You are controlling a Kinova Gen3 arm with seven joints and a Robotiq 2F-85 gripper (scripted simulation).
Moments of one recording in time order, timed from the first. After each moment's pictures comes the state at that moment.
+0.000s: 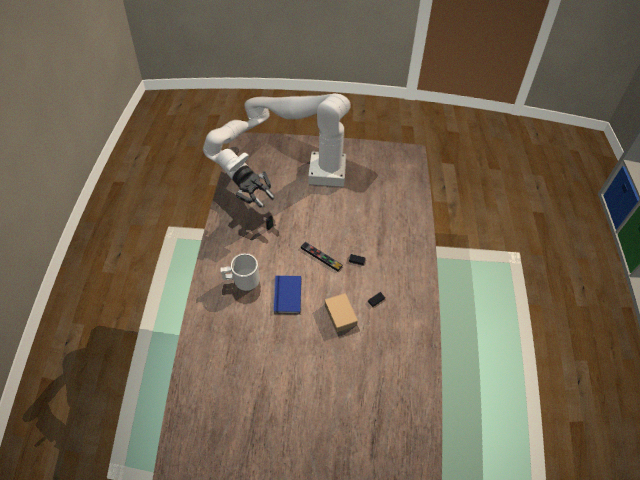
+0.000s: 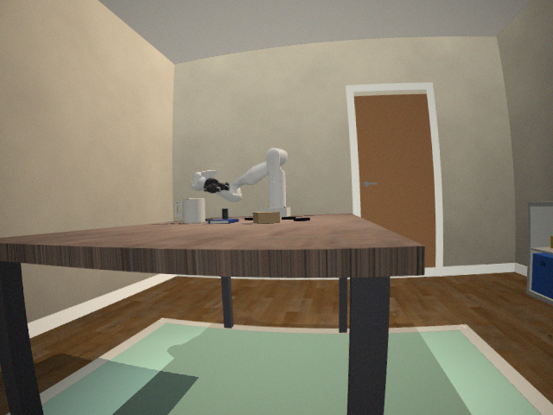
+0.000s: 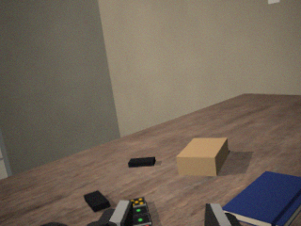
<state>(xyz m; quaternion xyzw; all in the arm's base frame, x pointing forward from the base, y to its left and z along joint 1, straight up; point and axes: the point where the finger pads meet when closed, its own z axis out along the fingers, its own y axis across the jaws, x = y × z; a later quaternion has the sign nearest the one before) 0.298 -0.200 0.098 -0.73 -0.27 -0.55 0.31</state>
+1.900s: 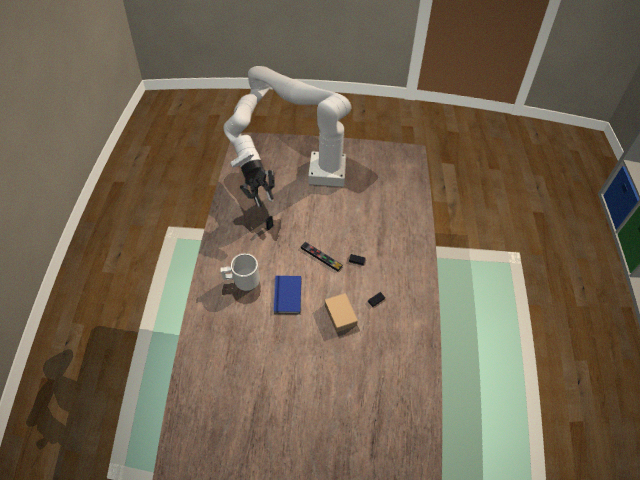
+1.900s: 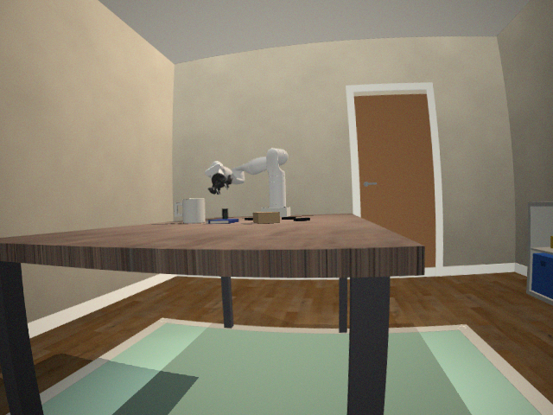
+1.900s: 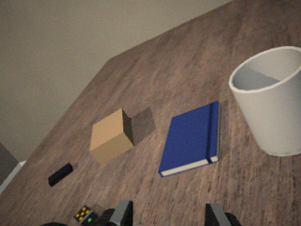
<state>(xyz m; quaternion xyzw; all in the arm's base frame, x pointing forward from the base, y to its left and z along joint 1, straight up) 0.299 -0.203 0.096 -0.84 0.02 -0.45 0.29</state>
